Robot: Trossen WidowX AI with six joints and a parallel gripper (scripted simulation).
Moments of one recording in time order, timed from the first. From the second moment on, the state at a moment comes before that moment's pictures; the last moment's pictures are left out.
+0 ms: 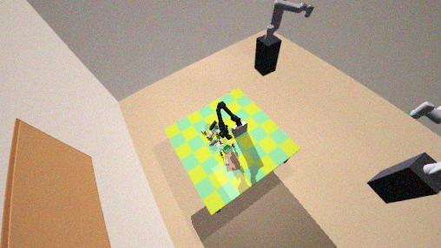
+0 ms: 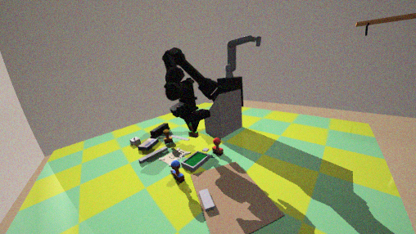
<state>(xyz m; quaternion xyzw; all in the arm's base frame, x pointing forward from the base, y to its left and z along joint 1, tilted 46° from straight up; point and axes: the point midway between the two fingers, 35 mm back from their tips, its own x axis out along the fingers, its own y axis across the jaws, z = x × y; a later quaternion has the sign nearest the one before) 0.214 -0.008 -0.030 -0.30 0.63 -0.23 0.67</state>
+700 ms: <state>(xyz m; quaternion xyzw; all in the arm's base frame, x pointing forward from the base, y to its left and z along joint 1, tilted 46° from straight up) 0.212 -0.001 -0.023 -0.30 0.63 -0.23 0.67</state>
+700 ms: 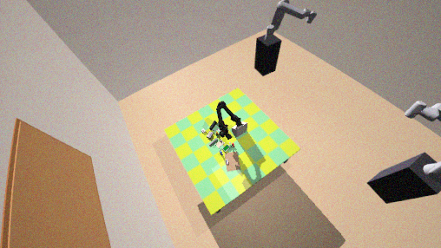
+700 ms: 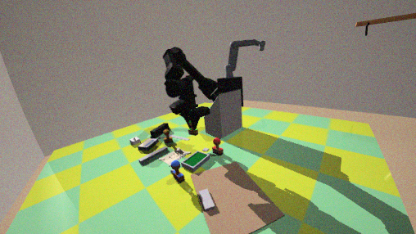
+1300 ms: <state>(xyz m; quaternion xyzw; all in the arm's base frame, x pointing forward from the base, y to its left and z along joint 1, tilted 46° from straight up) 0.211 0.005 -0.016 -0.30 0.63 -0.23 0.67</state>
